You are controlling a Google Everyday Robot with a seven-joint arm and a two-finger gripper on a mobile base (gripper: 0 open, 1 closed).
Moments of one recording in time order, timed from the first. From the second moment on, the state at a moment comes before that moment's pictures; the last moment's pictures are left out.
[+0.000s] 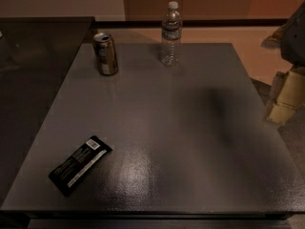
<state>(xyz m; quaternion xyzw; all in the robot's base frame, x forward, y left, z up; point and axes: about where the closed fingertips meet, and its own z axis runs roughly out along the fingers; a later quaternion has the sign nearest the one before) 0.438 -0.217 0.976 -0.60 0.78 -0.03 0.16</state>
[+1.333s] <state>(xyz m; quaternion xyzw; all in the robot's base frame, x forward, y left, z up) 0.469 -0.170 0.970 -0.59 0.78 0.00 0.22</state>
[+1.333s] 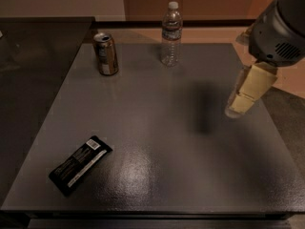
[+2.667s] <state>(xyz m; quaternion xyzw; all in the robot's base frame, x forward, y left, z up) 0.565 -0.054 0.946 -0.52 0.80 0.07 0.30</state>
